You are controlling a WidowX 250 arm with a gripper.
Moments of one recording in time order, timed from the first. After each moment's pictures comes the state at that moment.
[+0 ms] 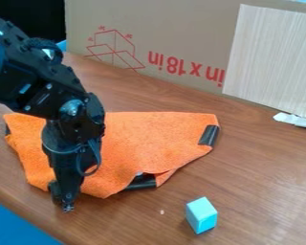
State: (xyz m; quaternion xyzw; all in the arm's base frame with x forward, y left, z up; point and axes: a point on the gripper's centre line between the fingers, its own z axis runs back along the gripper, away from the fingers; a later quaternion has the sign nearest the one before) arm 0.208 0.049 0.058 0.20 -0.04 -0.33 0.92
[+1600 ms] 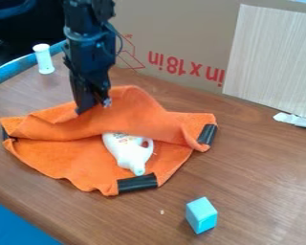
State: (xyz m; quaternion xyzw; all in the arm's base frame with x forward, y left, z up) arm 0.296 0.087 0.118 0.11 -0.06 -0.16 0.98
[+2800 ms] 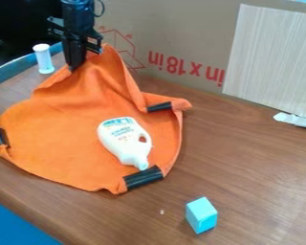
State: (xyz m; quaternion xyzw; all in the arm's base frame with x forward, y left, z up) arm 0.386 0.198 0.109 0.10 -0.02 0.05 0.99
